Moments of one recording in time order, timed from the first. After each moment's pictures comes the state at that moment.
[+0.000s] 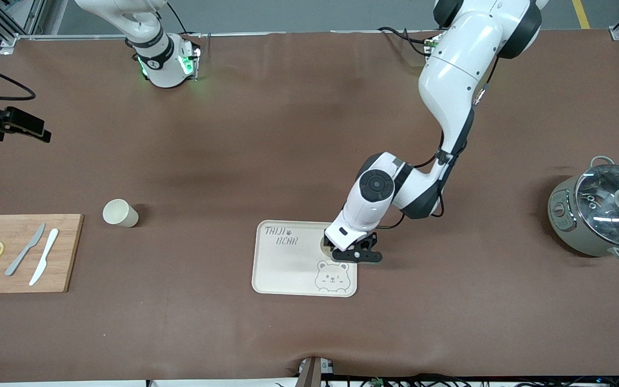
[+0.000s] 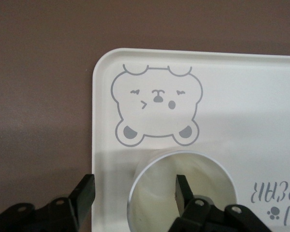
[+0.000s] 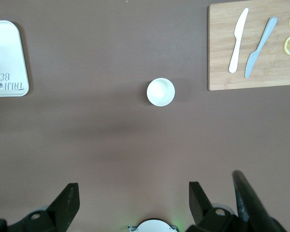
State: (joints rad) left arm -0.50 0.88 -0.11 -1.34 0.10 2.45 -0.59; right arm 0.02 0.09 -0.06 -1.42 0.03 1.37 0.02
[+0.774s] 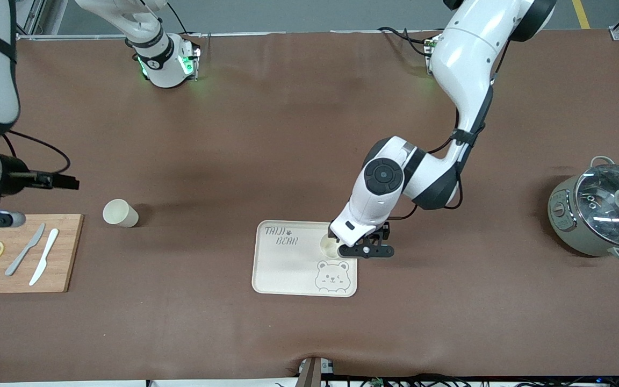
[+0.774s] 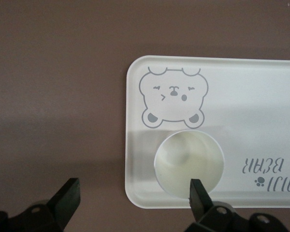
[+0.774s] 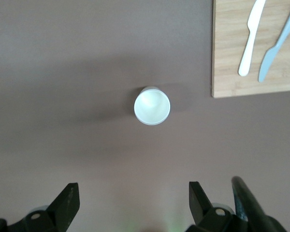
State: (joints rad) left arm -0.49 0.74 -0.11 -1.32 0.10 2.20 -0.59; right arm -0.01 0.32 -0.06 -1.45 0.02 1.53 0.02
